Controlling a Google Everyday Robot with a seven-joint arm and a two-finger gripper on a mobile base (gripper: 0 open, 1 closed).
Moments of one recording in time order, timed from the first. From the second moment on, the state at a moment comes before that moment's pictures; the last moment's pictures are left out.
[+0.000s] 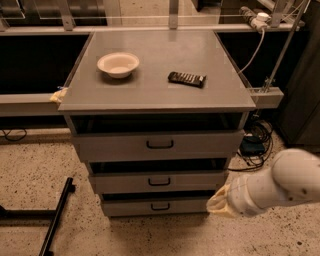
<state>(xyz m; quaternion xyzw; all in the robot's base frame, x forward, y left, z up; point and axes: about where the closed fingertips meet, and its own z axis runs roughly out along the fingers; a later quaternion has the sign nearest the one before) 0.420 -0.171 0.649 -0.60 0.75 0.15 0.24</state>
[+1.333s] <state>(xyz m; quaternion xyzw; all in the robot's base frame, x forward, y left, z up) 0.442 -0.113 0.466 -0.62 0.70 0.24 0.26</state>
